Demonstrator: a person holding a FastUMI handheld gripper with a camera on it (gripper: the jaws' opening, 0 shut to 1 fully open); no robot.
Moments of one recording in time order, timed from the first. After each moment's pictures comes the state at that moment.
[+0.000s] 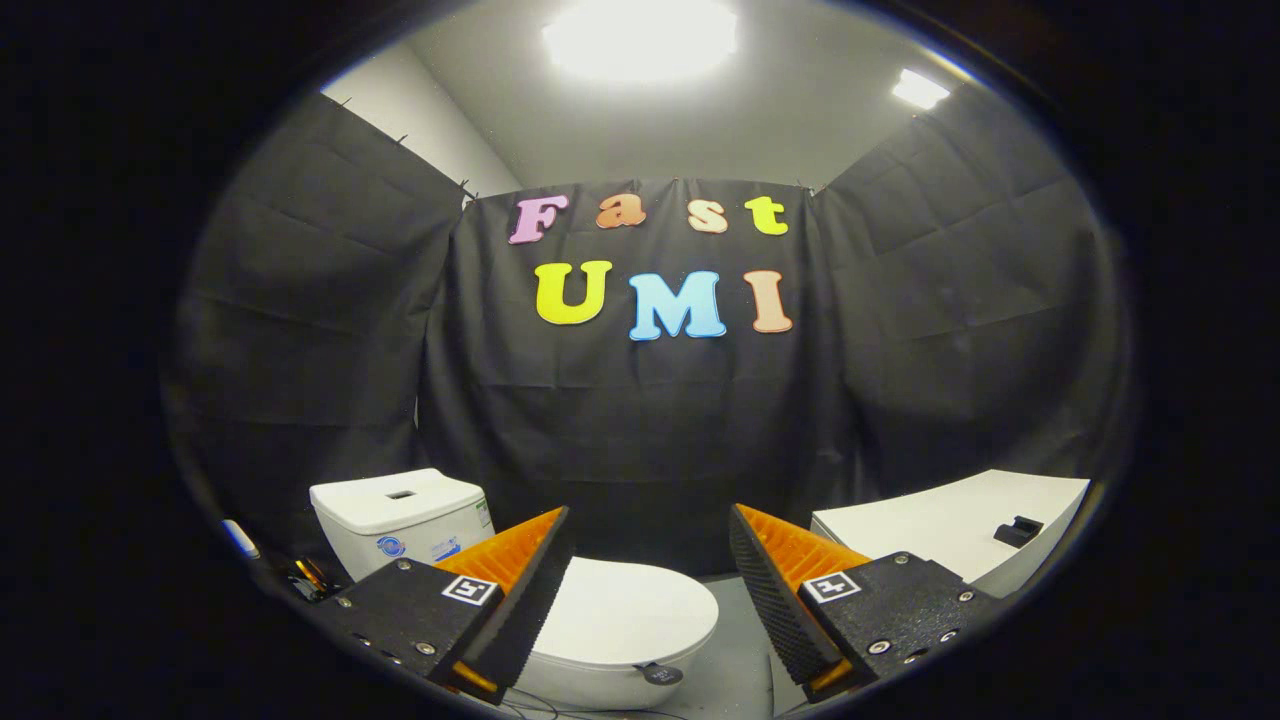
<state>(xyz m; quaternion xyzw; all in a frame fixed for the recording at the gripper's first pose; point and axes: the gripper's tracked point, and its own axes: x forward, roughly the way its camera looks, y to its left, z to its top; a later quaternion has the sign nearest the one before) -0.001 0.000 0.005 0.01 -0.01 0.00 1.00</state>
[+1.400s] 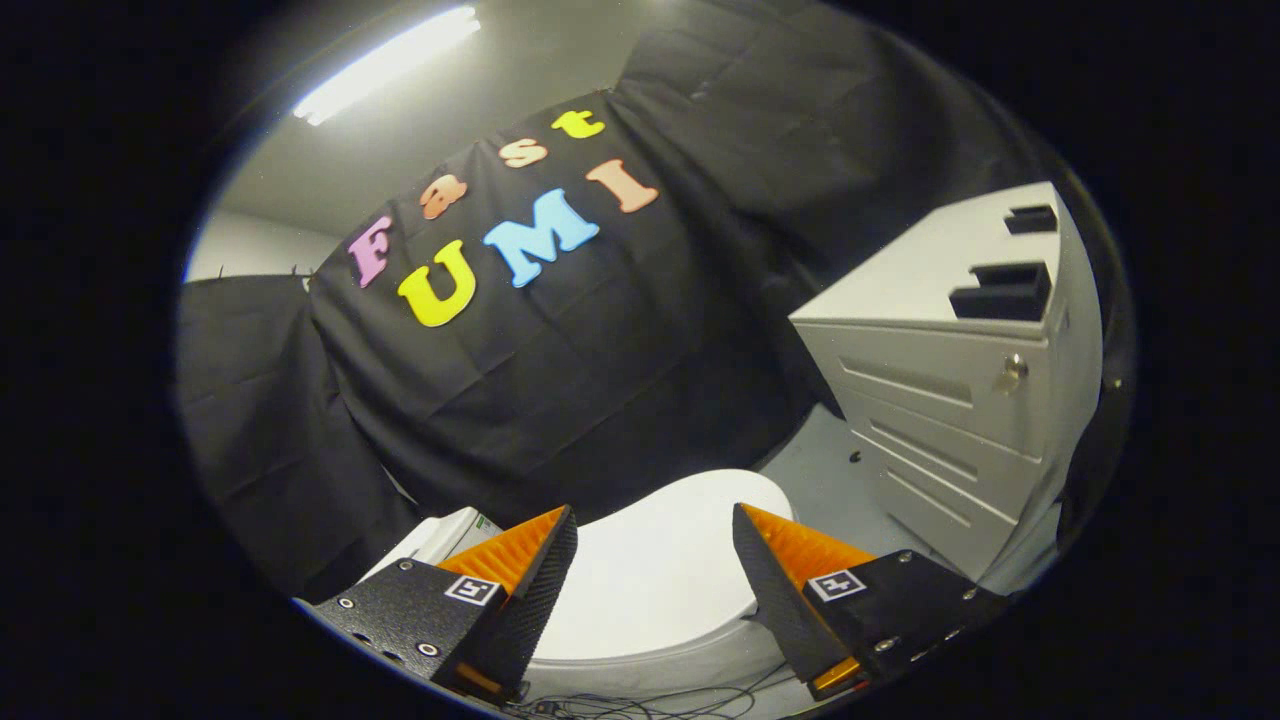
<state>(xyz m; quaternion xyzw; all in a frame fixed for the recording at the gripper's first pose) 0.052 -0.015 -0.167 0.34 0.11 -0.11 0.93</state>
